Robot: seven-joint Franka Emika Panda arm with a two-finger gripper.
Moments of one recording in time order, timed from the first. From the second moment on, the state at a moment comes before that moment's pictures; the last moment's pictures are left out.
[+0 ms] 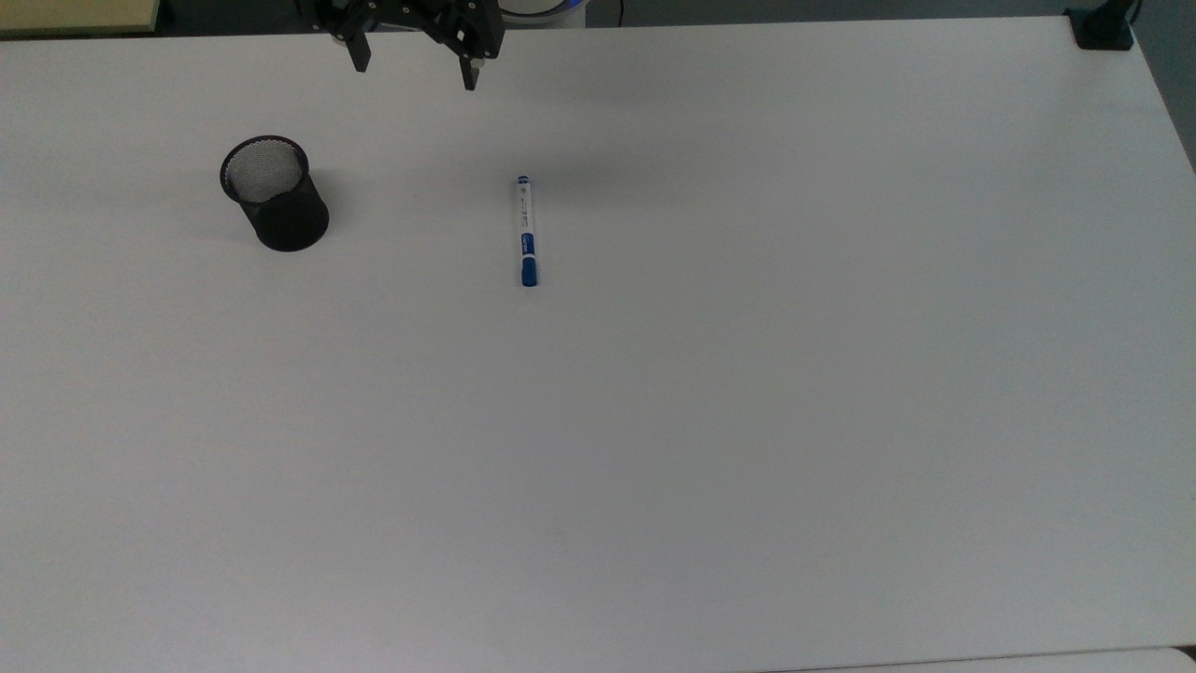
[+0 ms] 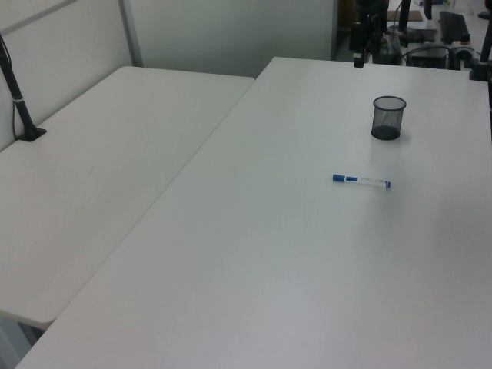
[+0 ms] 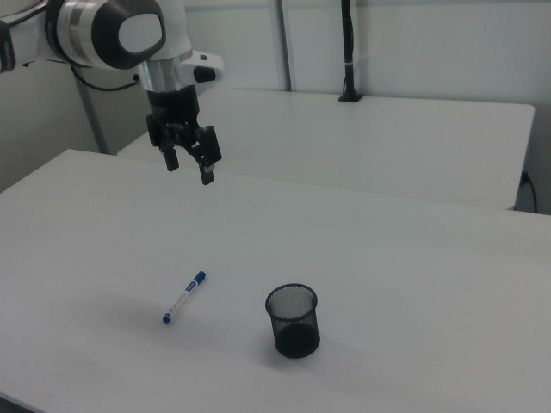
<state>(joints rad) -0.01 0.04 -0.05 -1.62 0.00 1.65 0.10</state>
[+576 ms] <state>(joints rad) -0.01 0.04 -0.05 -1.62 0.00 1.61 0.10</state>
